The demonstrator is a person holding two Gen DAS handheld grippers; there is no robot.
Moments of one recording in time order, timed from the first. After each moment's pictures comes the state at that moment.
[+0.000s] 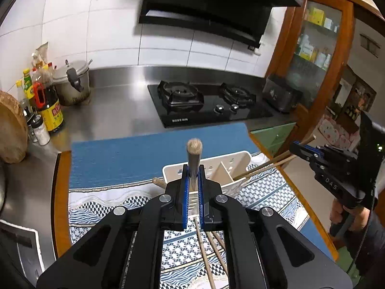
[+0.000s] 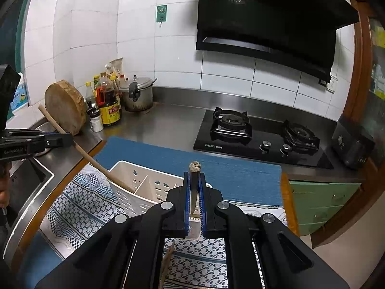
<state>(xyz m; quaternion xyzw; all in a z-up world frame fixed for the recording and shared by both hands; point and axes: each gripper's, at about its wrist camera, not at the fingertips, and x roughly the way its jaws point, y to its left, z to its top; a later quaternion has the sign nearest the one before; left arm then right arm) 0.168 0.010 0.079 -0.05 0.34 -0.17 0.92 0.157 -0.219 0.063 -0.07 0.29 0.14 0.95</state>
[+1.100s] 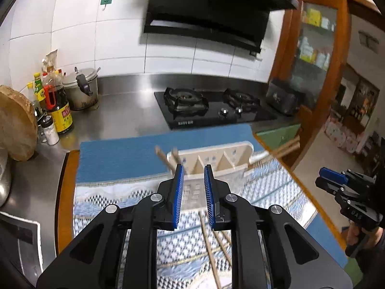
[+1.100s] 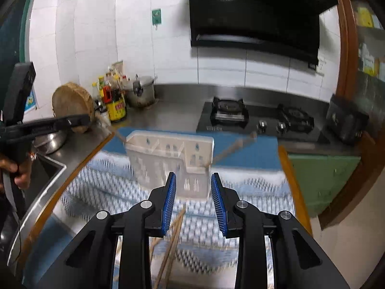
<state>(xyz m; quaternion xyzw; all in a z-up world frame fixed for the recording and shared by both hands) 0.116 0.008 0.055 -0.03 0.30 -0.15 0.94 0.058 -0.243 0.028 -0.03 0.29 0.14 0.95</state>
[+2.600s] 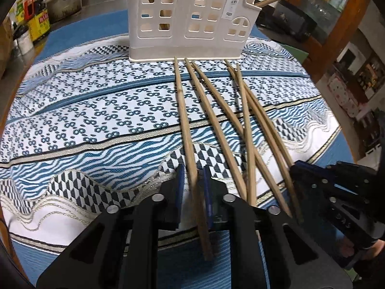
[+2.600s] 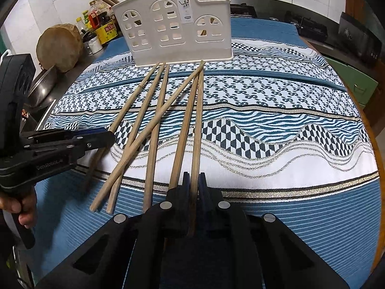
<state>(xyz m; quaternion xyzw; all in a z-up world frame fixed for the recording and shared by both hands) 0.074 -0.056 -0.156 -0.01 0.50 -0.15 0.85 0.028 -0.212 -0.150 0.01 0.49 0.13 0.86</state>
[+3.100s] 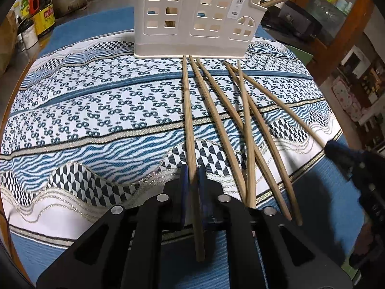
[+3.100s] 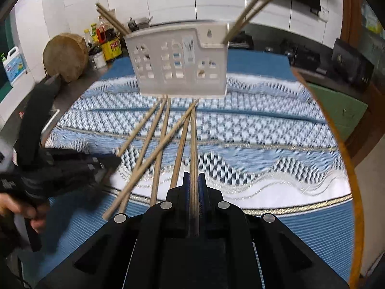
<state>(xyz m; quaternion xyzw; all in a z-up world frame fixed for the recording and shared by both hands) 0.076 -0.053 -0.155 -0.03 0.51 -0.14 0.85 0.015 -0.218 -0.100 -0.02 0.42 0.12 0.90</state>
